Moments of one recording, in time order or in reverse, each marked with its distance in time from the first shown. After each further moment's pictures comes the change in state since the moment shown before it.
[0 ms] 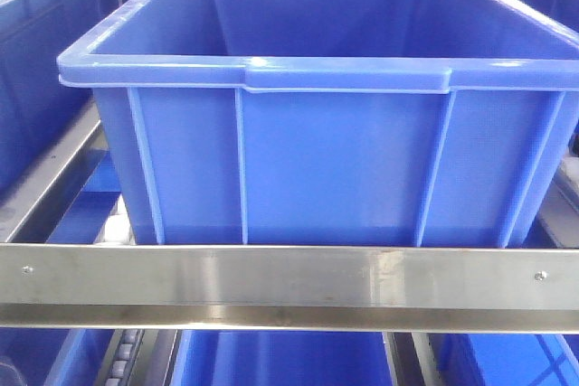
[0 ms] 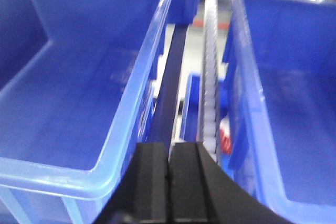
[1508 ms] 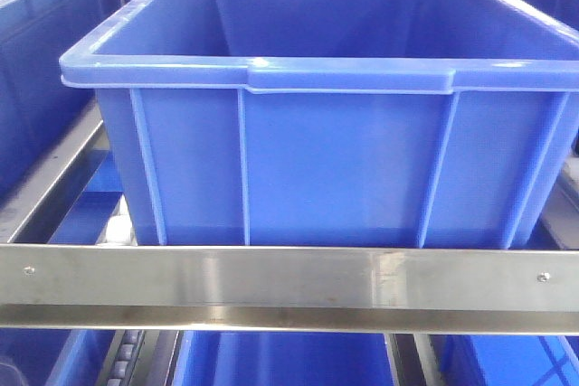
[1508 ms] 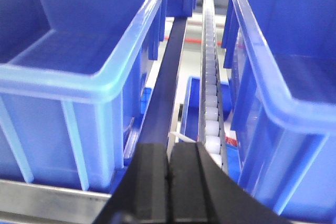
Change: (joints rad) left arm 0.000 0.000 0.000 0.000 0.000 0.000; right arm -0.008 -0.386 0.372 -0.001 -0.038 0.000
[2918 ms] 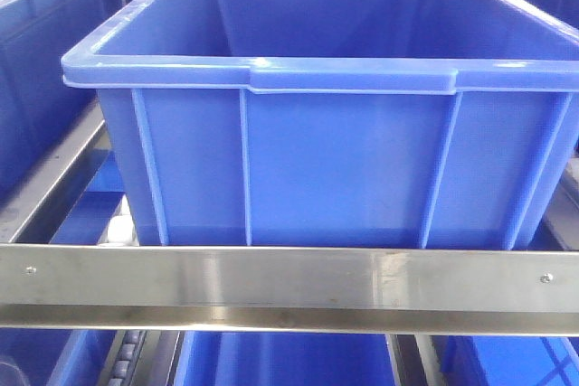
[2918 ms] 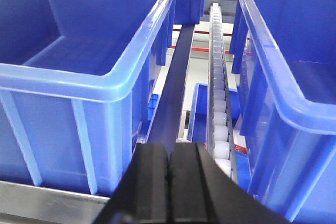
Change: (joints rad) left arm 0.000 0.000 0.000 0.000 0.002 0.000; right arm 0.000 -0.004 0.006 0.150 -0.034 -0.142
